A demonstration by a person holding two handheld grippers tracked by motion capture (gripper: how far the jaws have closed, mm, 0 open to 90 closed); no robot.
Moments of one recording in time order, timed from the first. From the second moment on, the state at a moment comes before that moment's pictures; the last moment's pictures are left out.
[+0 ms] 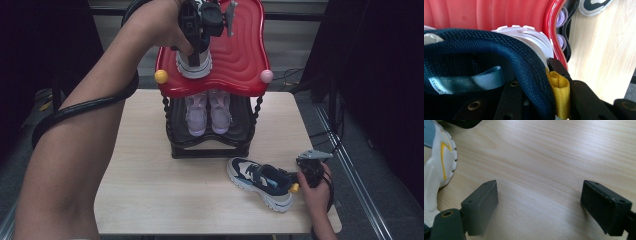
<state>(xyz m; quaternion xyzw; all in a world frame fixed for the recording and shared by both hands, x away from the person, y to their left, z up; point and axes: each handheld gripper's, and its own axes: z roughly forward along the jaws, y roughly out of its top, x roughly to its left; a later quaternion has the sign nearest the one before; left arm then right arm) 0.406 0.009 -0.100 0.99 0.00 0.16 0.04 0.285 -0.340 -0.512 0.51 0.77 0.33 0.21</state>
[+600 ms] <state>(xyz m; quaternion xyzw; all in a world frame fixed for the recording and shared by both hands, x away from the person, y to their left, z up) 0.417 0.003 -0.105 0.99 -0.02 0.17 0.03 0.285 -0.340 -0.512 0.51 0.77 0.33 0.21</state>
